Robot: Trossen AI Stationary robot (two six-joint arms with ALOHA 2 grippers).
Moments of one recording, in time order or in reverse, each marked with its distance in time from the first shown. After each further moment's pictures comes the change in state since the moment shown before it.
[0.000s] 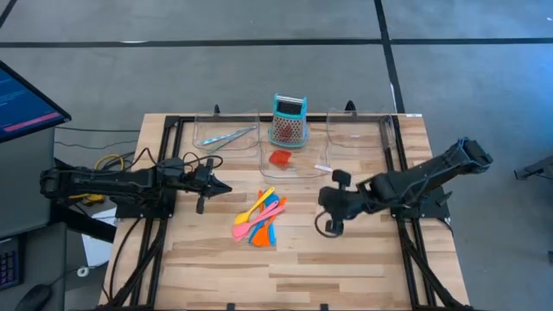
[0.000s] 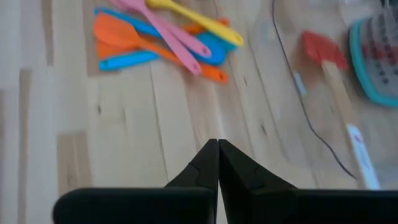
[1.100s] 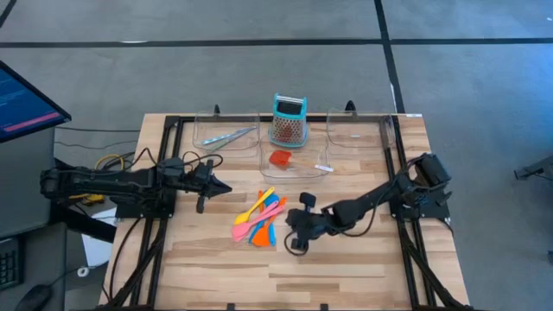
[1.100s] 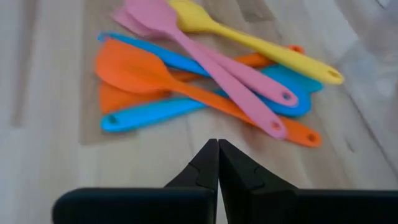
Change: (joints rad) left arm 0.000 0.000 0.000 0.000 0.000 -0.105; right arm -0.006 0.448 -0.088 0.703 0.028 -0.027
